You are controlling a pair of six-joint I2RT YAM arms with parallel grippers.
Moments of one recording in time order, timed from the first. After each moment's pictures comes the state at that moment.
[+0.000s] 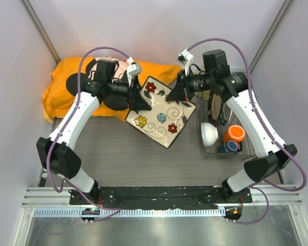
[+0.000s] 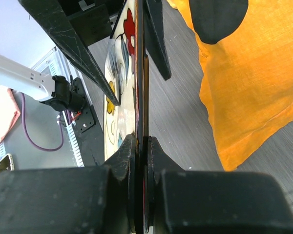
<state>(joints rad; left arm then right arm) -0.34 1.59 1.62 -0.70 1.14 0.28 0.43 1.53 1.82 -0.86 -0.77 0.00</state>
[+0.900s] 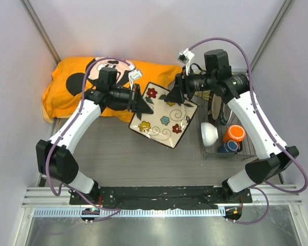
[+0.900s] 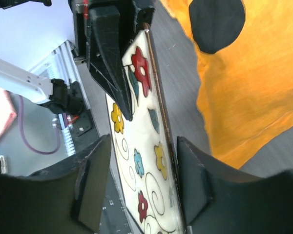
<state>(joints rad) -0.35 1.53 1.42 -0.49 1.20 -0.06 0.44 1.52 1.80 -0.83 -0.78 -0.01</state>
